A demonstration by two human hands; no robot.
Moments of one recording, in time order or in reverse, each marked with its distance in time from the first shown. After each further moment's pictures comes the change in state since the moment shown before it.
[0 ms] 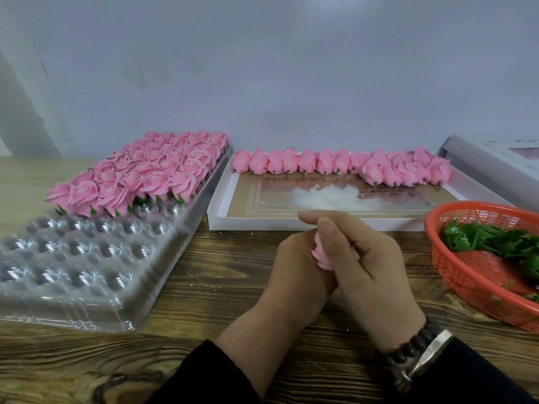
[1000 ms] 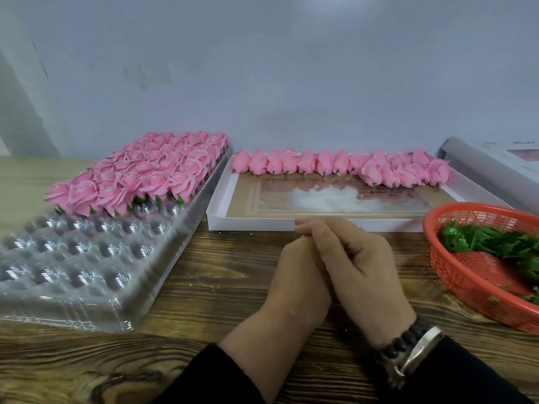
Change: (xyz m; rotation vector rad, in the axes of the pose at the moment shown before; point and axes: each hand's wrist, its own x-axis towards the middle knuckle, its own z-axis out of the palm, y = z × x) left_hand -0.003 0.001 0.007 0.209 0.112 0.007; right_hand 0.002 0.005 0.003 -0.019 -0.010 0.050
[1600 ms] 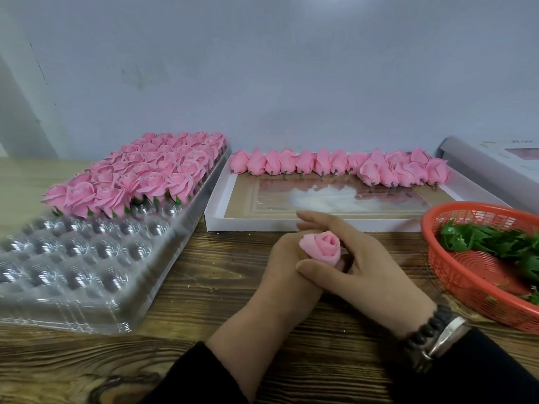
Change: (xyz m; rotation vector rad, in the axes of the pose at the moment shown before) left_hand 0.004 0.007 -0.016 -0.165 -0.186 -0.141; right_hand 0.005 0.004 -0.023 -0.018 -0.343 0.122
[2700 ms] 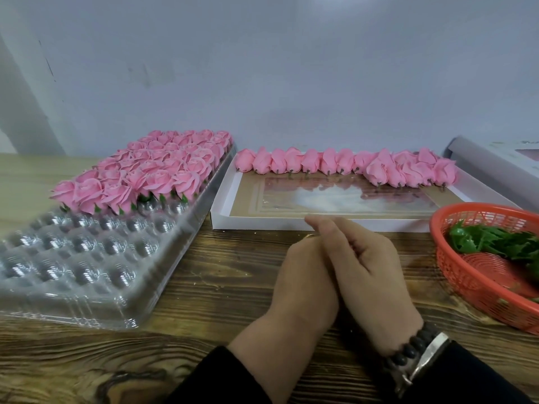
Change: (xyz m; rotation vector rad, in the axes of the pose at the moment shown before) left_hand -0.002 -0.008 0.016 0.220 0.183 0.126; right_hand 0.001 -0.004 0.026 0.070 0.362 -0.041
